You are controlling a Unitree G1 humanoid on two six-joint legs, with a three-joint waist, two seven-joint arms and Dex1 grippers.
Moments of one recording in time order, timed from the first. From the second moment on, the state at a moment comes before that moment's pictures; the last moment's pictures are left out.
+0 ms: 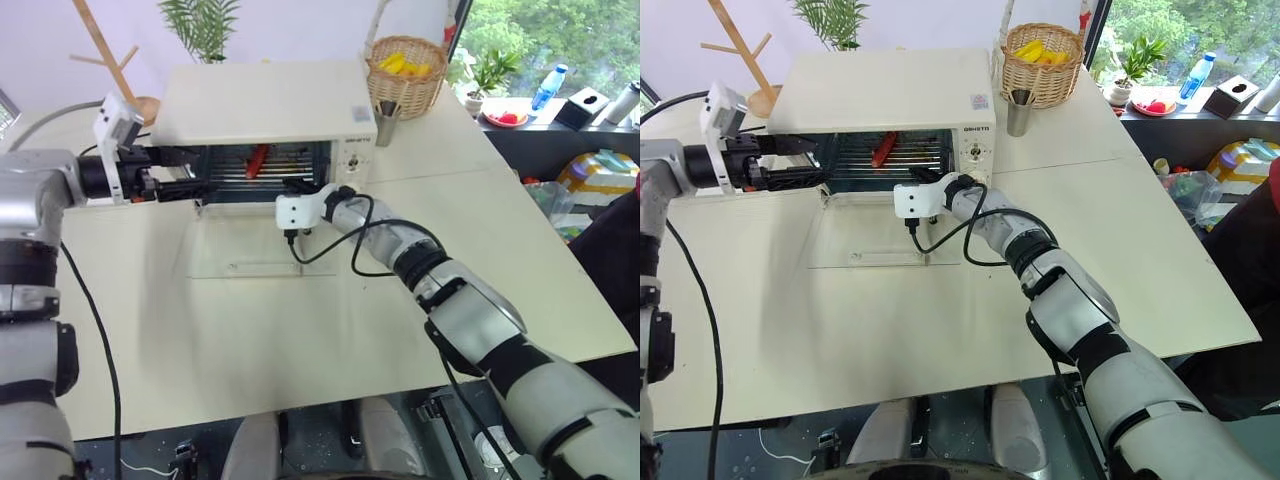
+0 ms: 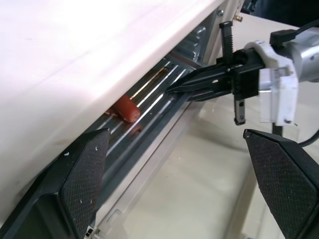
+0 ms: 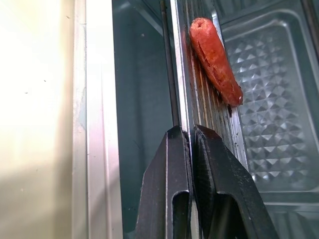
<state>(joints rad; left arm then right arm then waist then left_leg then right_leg) -0.96 0.87 -0.02 0.62 -0.36 0.44 -1.32 -1.15 -0.15 0.57 1.04 -0.62 -0.35 0.12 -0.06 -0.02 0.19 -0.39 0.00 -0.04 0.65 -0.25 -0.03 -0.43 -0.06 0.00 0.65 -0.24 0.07</state>
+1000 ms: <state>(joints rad) -1.08 0.82 -0.01 0.84 -0.23 0.33 -1.39 -1.11 -0.12 0.56 0.93 -0.64 -0.31 0.14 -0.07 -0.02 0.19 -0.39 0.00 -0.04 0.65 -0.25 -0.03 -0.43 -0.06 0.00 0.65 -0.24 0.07</state>
